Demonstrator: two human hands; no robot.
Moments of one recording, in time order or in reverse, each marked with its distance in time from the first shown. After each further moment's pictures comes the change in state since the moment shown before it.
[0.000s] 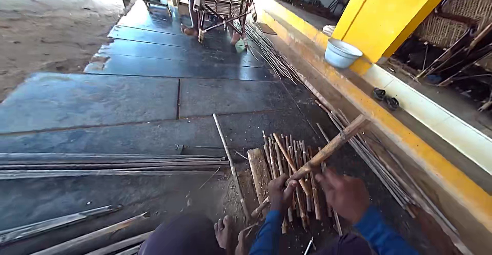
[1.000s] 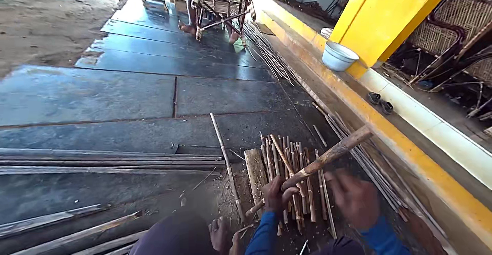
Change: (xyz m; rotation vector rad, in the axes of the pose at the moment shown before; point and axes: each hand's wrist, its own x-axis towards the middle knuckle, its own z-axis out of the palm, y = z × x) left_hand 0.014 -0.006 0.001 0.115 0.093 0.179; right_hand 0.010 0.001 -0.019 0.033 0.188 -0.032
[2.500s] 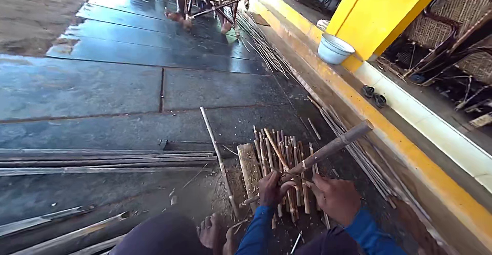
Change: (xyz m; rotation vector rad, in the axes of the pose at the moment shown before) left_hand -0.012 -0.001 0.003 0.079 -0.067 0.021; right_hand -0.022 -0.002 0.013 -0.128 -0.175 0.042
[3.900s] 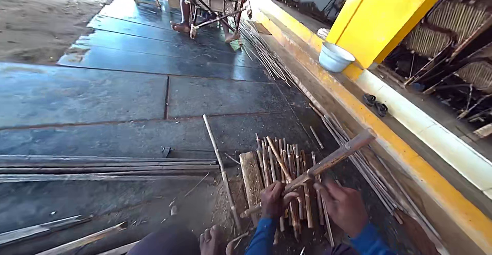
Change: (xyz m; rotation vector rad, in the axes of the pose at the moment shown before) left_hand 0.014 -0.006 0.007 0.068 0.016 0.008; right_hand 0.014 0.010 0.016 0.162 0.123 0.055
